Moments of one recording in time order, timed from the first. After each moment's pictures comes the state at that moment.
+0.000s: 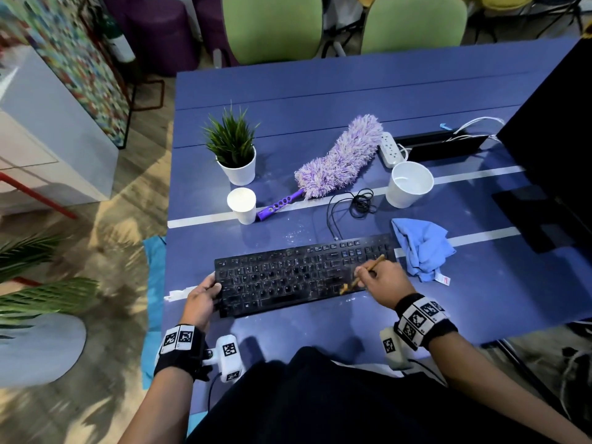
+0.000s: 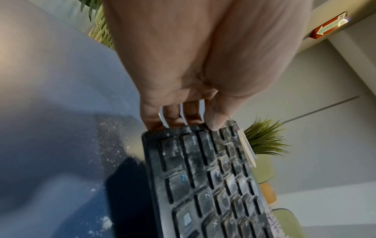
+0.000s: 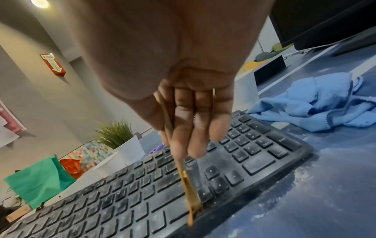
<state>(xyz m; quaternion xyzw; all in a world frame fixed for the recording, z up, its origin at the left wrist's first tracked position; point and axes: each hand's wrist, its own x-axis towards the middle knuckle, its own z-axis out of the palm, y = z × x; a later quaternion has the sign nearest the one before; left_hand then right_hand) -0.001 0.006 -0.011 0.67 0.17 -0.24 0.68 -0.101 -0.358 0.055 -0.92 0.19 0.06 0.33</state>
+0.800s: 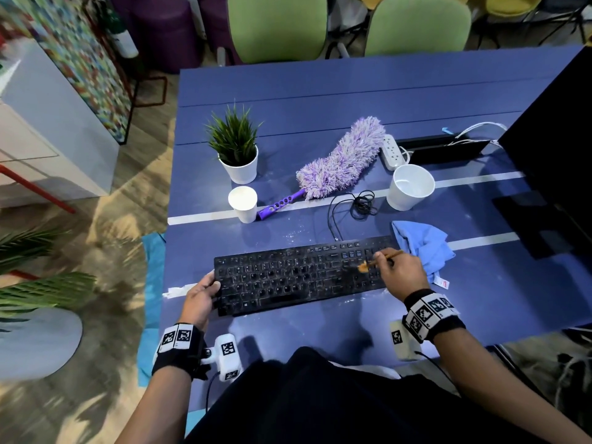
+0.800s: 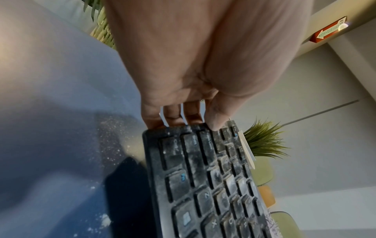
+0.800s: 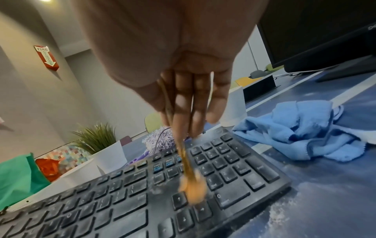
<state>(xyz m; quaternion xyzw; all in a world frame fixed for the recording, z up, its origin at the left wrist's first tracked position) -0.001 0.008 -0.018 0.66 0.17 -0.23 0.69 -0.095 -0.388 0.053 -0.93 0.27 0.02 0.26</state>
